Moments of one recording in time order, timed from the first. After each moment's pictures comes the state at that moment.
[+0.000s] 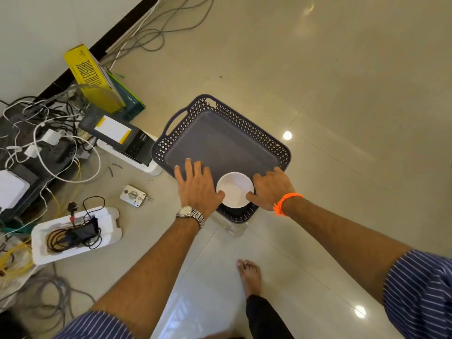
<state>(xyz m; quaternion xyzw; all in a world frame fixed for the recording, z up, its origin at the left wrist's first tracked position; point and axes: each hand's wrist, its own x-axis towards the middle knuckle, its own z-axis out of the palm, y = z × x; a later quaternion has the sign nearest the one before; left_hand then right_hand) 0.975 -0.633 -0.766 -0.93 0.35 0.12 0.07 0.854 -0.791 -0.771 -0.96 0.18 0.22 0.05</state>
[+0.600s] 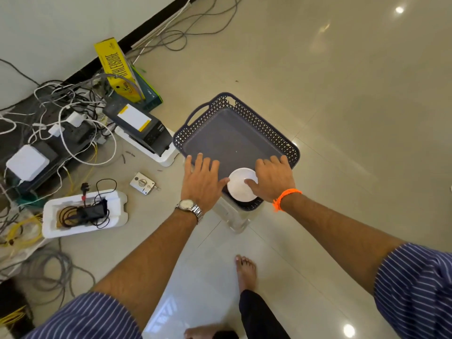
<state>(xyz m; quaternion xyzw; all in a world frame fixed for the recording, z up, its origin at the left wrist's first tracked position) 0.968 -0.587 -0.728 -0.91 0.40 0.06 0.05 0.866 -0.757 -0.726 -0.97 0.19 0.14 0.00</state>
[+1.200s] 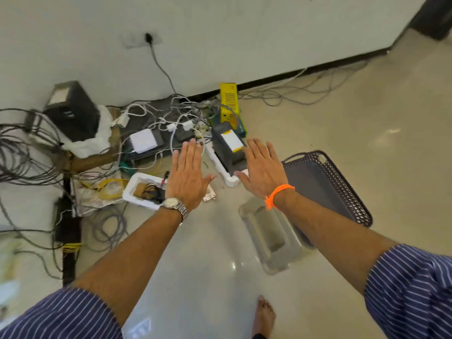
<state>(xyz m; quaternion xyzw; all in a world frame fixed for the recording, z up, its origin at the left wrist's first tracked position) 1.029 -0.304 -0.602 -0.99 0.16 -0.03 0.00 1.007 -0.517 -0.579 -1.00 -0.07 -0.05 0.02</state>
